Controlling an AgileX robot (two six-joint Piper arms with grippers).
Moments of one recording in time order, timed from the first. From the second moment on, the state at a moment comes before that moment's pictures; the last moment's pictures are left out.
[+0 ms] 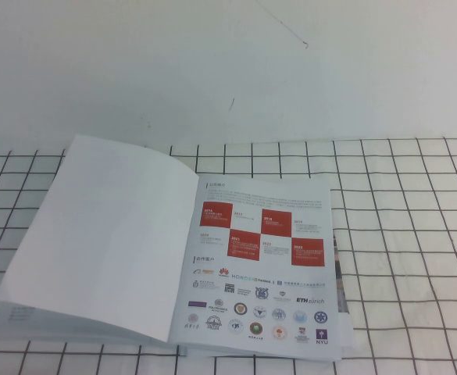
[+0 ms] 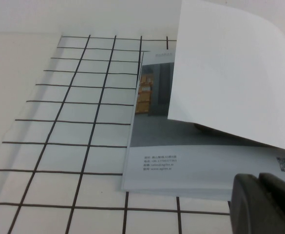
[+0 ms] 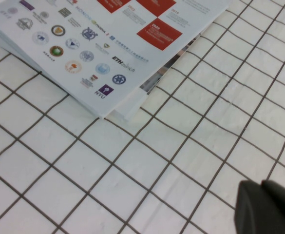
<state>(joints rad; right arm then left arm) 0.35 0.38 -0.37 0.12 0.75 -0.33 -0.04 -0.01 0.02 0.07 0.37 -0.18</state>
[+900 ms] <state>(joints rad) 0.03 -0.01 0.03 0.08 0.41 -0.27 -0.04 -0.01 0.02 0.07 0.37 -0.18</state>
